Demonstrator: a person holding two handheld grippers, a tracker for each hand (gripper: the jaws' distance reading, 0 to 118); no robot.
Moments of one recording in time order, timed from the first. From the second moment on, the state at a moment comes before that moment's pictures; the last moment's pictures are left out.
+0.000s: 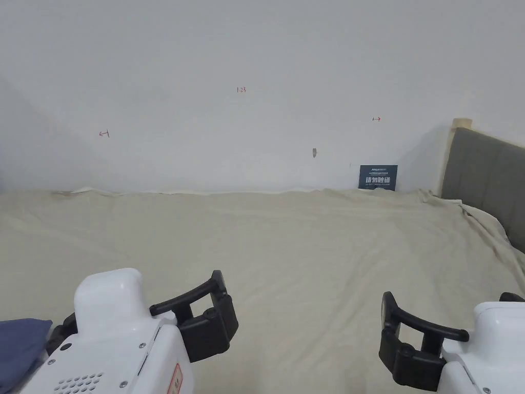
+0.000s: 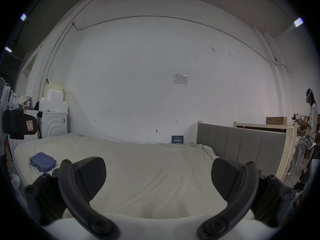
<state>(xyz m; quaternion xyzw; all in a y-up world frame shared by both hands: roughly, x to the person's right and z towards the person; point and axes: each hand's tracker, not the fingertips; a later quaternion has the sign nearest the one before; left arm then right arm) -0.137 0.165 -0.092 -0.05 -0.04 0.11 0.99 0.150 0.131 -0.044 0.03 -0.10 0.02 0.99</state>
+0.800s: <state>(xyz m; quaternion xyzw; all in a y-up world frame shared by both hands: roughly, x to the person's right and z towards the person) -0.152 0.141 -0.115 -0.10 -0.05 0.13 0.98 0.149 0.119 -0.052 0.00 -0.10 0.03 0.99</state>
